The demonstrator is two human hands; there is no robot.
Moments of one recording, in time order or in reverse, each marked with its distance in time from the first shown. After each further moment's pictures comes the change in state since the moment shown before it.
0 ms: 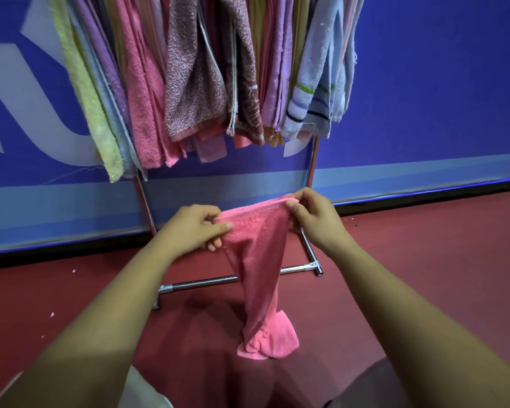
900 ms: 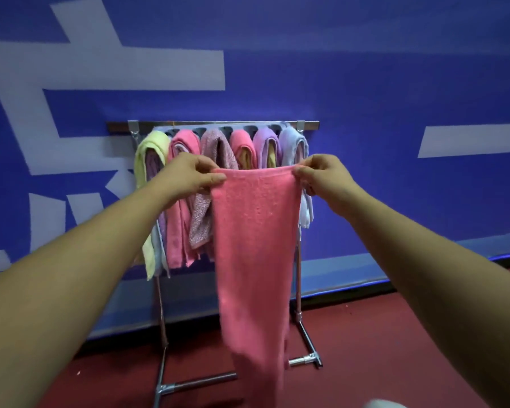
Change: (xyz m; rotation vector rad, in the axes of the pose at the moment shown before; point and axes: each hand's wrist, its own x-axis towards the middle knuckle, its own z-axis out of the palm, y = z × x) left_hand -0.054 0.268 -0.180 0.013 0.318 0.358; right_hand 0.017 -0.280 -0.144 0.034 0.185 -0.212
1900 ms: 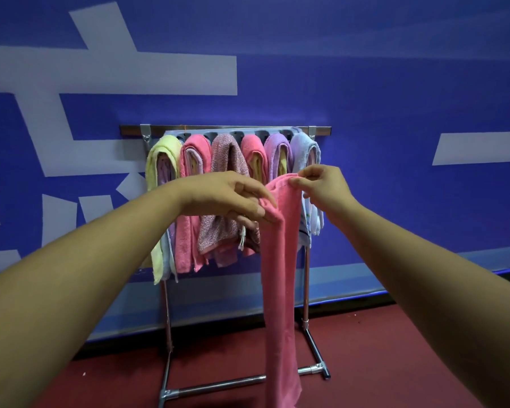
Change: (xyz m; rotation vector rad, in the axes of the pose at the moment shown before) left_hand -0.022 0.044 0.002 -0.108 -0.735 0.045; right_hand 0.010 0.001 0.027 -0.046 0.059 -0.007
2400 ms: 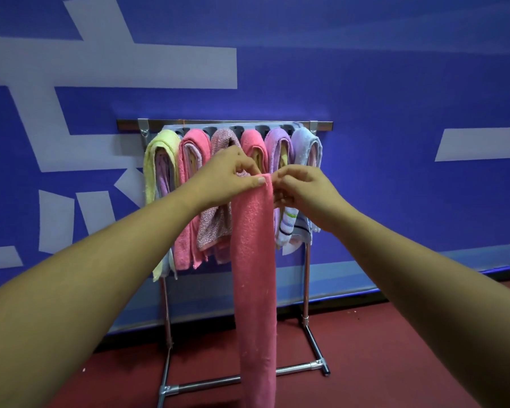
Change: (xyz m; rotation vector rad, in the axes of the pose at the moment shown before) left_hand 0.022 -0.013 0.002 0.524 0.692 0.098; right_hand -0.027 -0.020 0.020 0.351 -0.364 -0.044
